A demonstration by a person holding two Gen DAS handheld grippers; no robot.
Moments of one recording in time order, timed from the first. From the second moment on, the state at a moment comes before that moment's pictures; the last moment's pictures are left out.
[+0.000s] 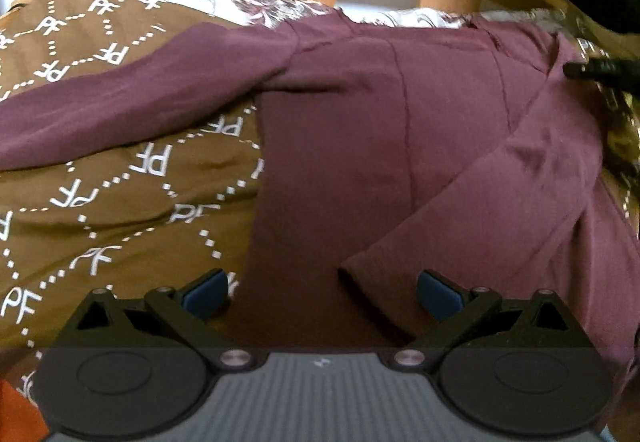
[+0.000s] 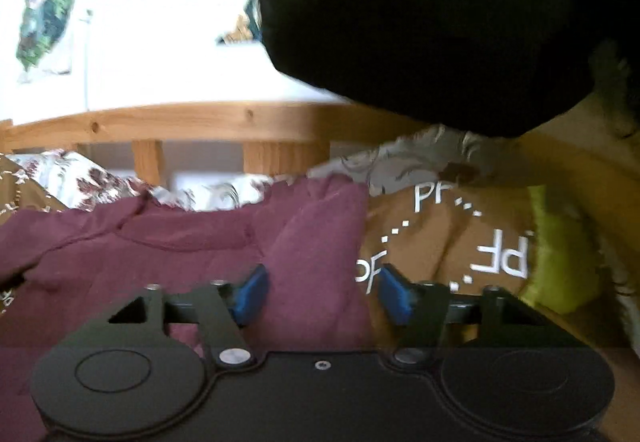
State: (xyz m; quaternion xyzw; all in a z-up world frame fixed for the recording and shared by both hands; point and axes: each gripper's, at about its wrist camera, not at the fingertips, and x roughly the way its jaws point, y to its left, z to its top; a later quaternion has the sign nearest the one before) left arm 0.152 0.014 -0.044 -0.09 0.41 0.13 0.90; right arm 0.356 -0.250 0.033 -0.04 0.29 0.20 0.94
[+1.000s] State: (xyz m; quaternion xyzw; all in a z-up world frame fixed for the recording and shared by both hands) left arm 0.139 0.038 -0.023 -0.12 0.39 0.14 0.90; right arm 0.297 -0.270 0.024 -0.08 0.31 0.11 0.94
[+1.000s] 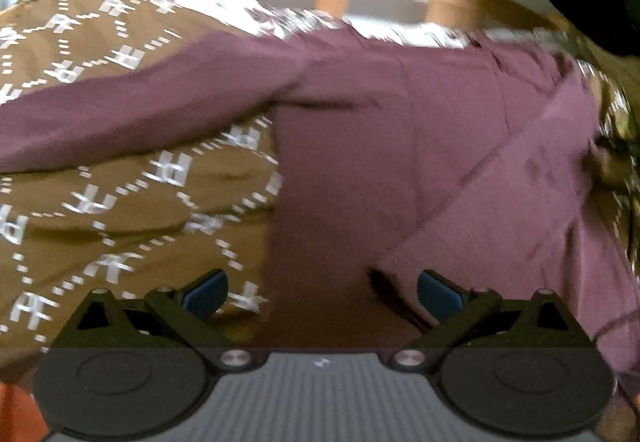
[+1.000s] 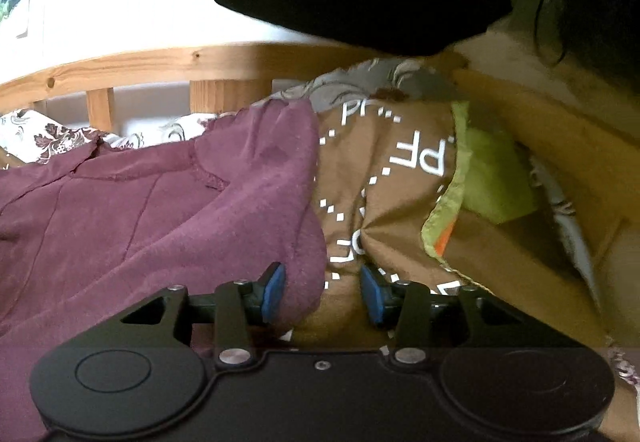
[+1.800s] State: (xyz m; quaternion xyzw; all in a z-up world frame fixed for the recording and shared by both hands) left arm 0.012 0.256 0.041 -0.06 0.24 0.43 0.87; right arm 0.155 -0.213 0.019 -0.01 0.29 0.20 0.94
